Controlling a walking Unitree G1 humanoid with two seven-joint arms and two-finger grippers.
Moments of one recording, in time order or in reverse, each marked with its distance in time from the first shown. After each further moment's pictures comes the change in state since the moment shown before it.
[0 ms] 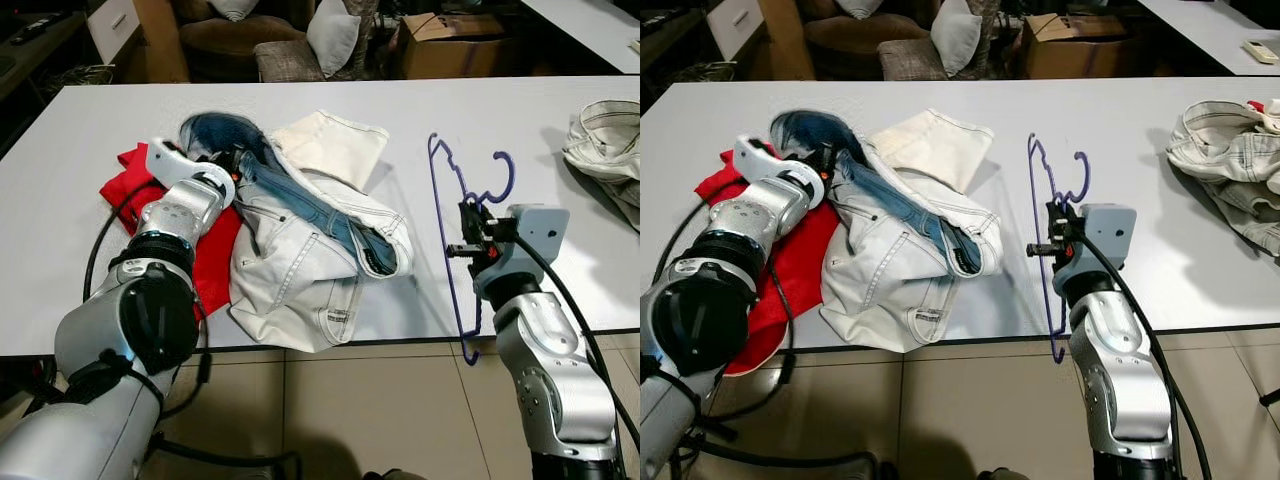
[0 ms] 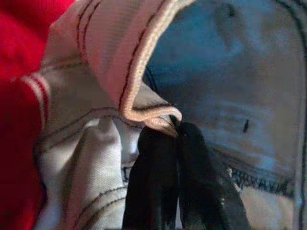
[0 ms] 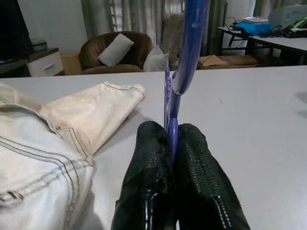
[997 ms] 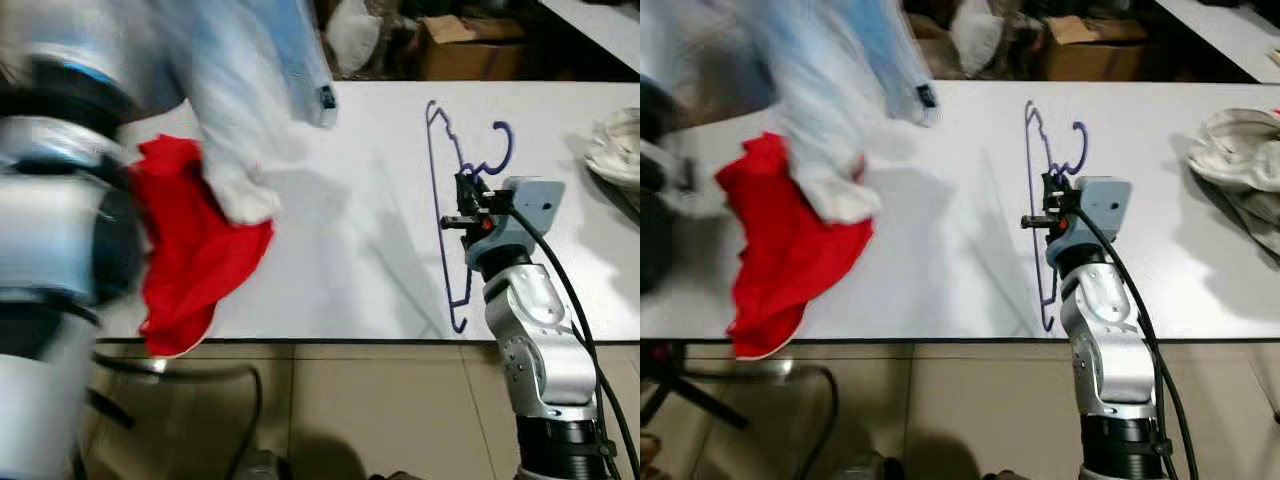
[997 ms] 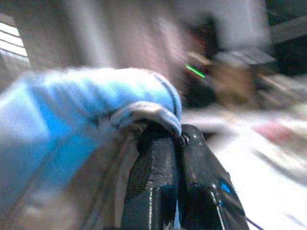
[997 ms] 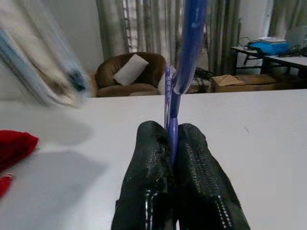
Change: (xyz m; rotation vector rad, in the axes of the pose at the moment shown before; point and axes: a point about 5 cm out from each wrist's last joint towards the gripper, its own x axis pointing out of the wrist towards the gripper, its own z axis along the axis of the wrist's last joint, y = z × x) left arm -0.045 -0.198 0.057 1.314 -0.090 -0.937; right arm 0.026 0.008 0.013 0.027 -0.089 0.020
